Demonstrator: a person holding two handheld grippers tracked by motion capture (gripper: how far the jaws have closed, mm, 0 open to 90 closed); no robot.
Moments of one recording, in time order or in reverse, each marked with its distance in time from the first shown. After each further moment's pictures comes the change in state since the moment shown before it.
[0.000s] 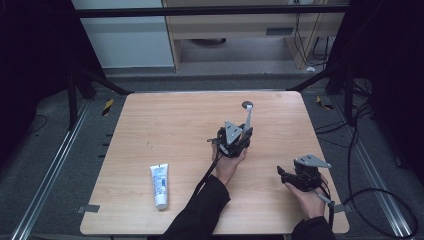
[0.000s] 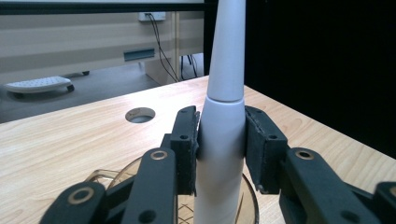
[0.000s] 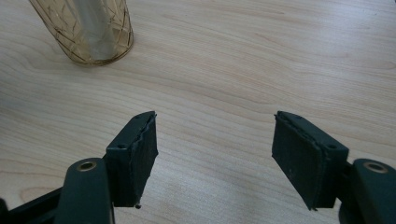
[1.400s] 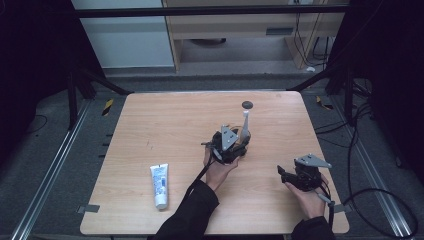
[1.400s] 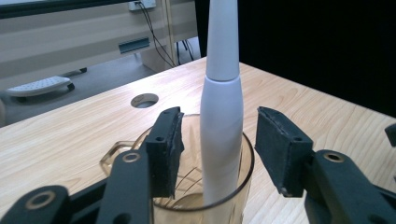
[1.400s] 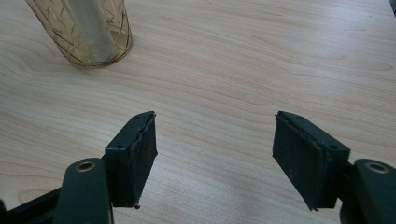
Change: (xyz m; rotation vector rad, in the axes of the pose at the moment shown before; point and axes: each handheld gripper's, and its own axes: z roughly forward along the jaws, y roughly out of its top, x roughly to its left) left arm 0.005 0.000 -0.032 0.066 -0.014 0.114; right arm 0.000 0.001 -0.001 -0.004 -0.010 -0.003
